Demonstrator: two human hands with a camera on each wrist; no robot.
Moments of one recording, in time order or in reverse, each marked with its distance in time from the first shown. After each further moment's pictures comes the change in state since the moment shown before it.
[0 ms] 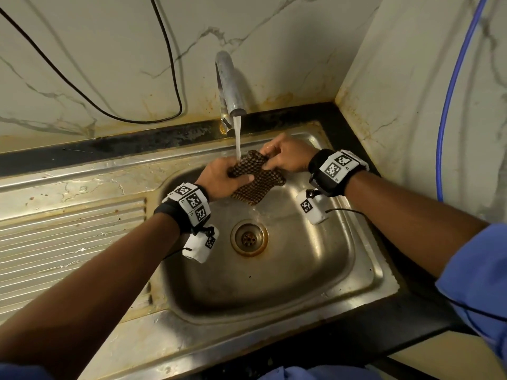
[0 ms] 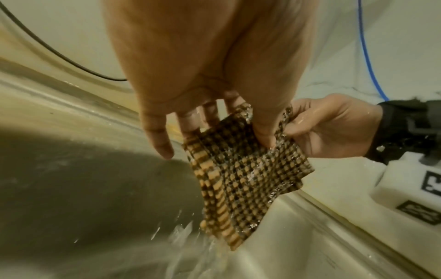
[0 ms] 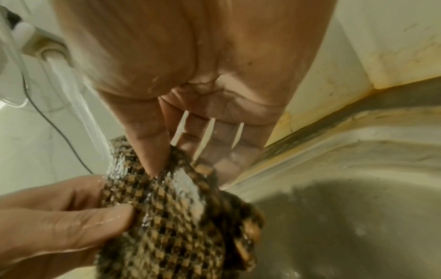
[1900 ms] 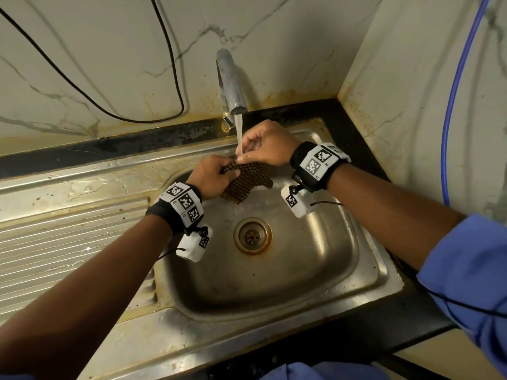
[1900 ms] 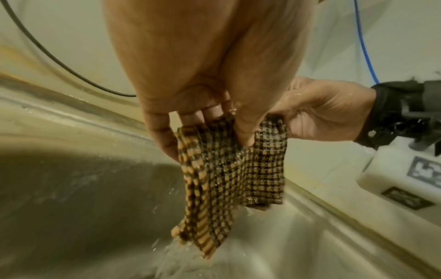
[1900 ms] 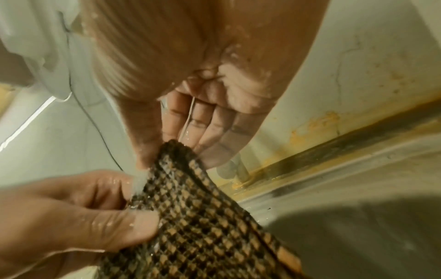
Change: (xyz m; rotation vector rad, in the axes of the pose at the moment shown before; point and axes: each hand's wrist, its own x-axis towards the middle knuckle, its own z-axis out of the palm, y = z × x) left_hand -0.010 -0.006 -0.013 0.076 0.081 -0.017; right_hand 0.026 -0.021 0.019 -0.096 0.163 -0.263
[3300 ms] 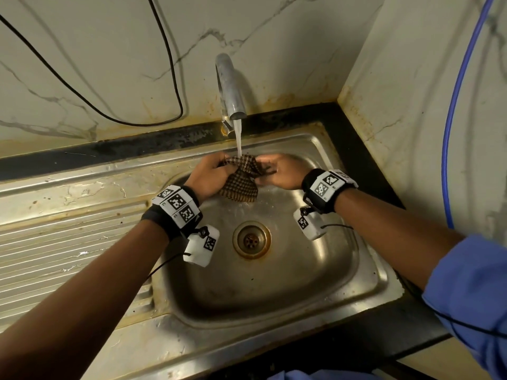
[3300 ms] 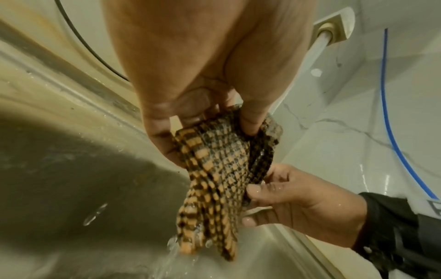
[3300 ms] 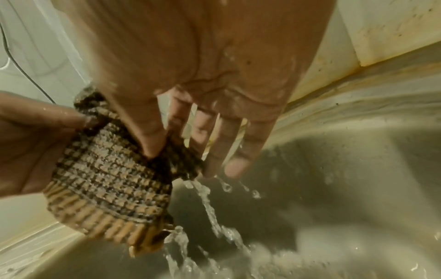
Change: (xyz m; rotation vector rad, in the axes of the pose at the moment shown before) left_hand -0.001 0.017 -0.004 -0.485 0.031 -0.172; right_hand -0.038 0.028 0.013 0.006 -0.171 0.276
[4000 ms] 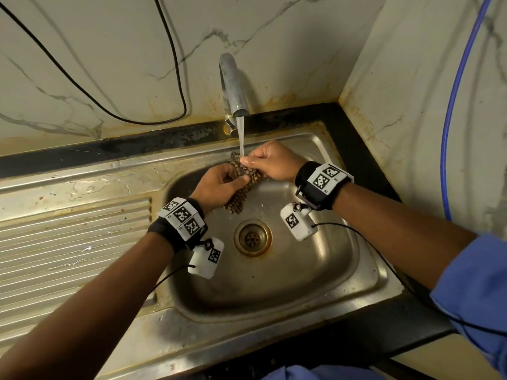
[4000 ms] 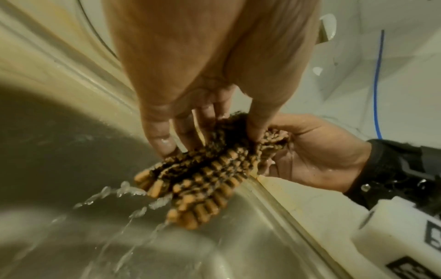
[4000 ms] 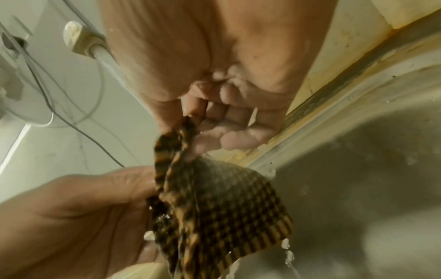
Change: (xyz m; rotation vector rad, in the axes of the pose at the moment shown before) left_hand -0.024 -0.011 0.013 0.010 -0.006 -0.015; right_hand 0.000 -0.037 0.003 0.271 0.127 -0.071
